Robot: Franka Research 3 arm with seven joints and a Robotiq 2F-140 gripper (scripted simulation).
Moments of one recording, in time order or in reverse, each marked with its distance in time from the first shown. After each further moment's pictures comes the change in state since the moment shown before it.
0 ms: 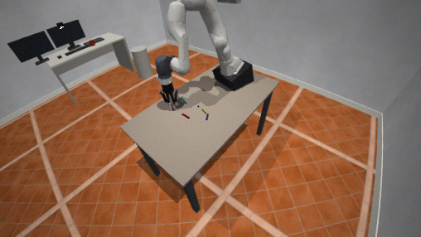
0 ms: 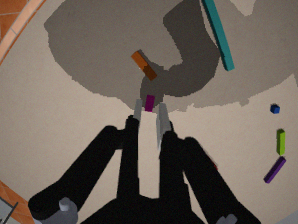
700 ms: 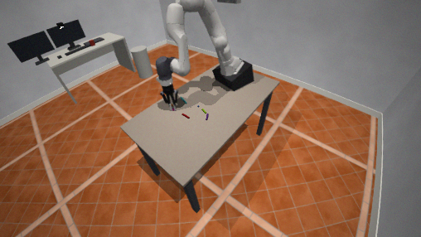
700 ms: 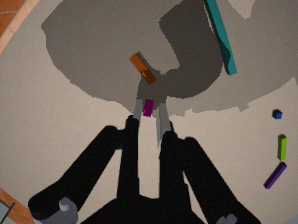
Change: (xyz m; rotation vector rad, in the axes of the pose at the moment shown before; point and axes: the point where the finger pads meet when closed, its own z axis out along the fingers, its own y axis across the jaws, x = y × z) arm 0.002 0.001 0.011 -0.005 0.002 -0.012
